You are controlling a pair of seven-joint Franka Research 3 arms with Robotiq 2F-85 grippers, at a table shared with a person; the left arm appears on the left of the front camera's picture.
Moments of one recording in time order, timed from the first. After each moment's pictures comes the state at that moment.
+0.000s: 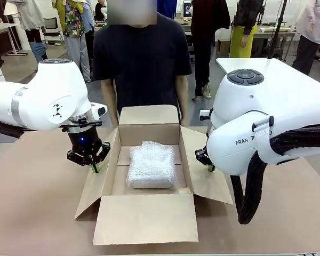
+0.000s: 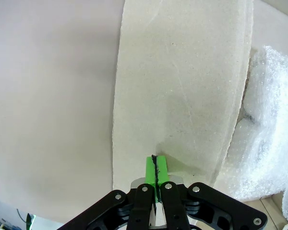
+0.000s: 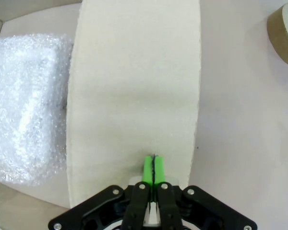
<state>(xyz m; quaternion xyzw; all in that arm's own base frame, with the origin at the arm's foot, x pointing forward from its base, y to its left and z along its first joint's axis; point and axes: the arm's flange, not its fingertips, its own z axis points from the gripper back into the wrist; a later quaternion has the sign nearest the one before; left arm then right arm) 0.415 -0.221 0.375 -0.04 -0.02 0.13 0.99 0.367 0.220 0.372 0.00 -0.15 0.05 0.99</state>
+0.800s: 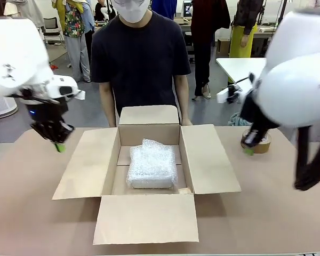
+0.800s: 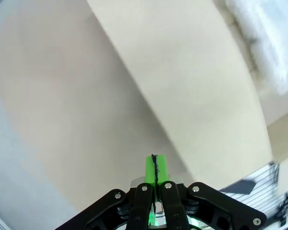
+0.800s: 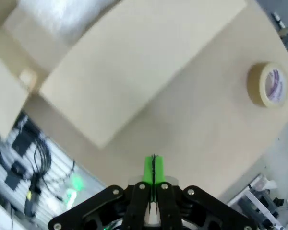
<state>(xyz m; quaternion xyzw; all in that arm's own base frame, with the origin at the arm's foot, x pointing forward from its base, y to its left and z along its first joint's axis) 0.399 -0.128 0.479 0.02 -0.06 -0.21 0.98 0.319 0.121 0.498 -0.05 -0.09 0.41 0.91</state>
